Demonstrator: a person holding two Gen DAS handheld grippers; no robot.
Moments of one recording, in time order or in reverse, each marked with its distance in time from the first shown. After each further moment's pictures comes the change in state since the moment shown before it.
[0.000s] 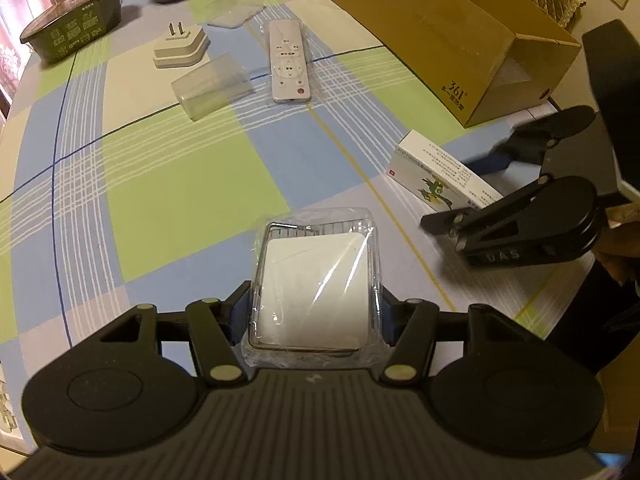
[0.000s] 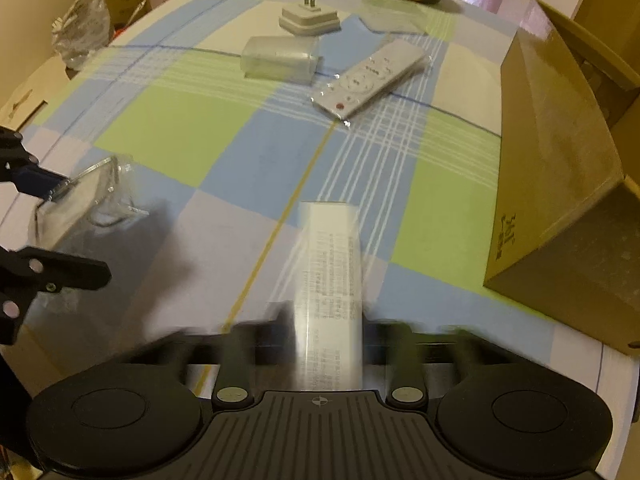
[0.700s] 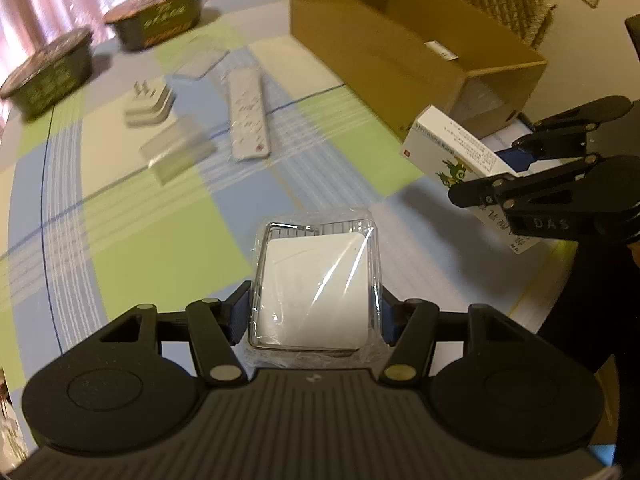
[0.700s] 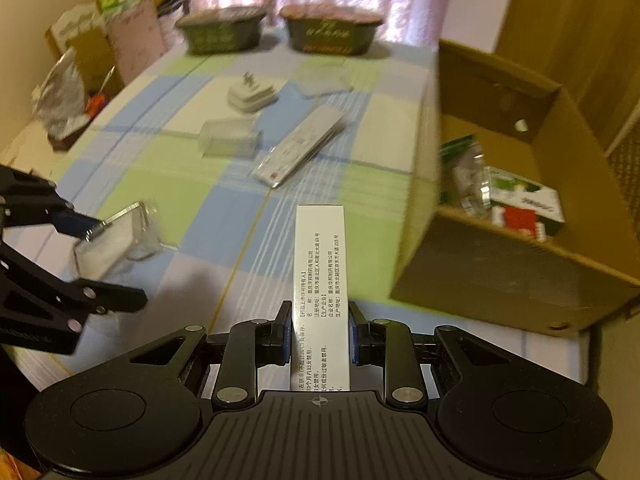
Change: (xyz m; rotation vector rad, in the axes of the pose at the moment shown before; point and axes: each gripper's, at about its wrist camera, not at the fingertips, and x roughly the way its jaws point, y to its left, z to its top) left arm -0.023 -0.034 0.041 0.082 -0.060 -0.026; right arm -0.097 -0.040 0.004 0.129 -0.144 -0.049
